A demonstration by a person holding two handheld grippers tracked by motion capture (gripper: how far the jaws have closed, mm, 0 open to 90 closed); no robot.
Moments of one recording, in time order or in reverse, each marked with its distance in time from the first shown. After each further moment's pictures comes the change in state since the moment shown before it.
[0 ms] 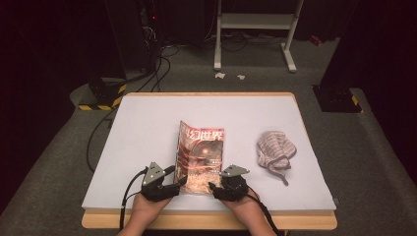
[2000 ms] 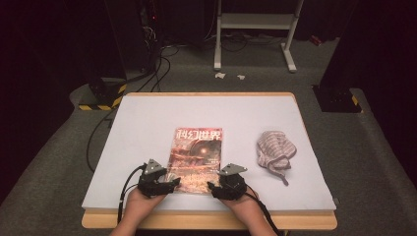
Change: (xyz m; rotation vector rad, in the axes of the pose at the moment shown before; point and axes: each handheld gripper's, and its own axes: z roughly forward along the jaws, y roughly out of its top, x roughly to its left) left arm 0.034 -0.012 0.014 0.213 0.051 -0.056; right arm 0.001 0.005 0.003 0.015 0.006 -0.014
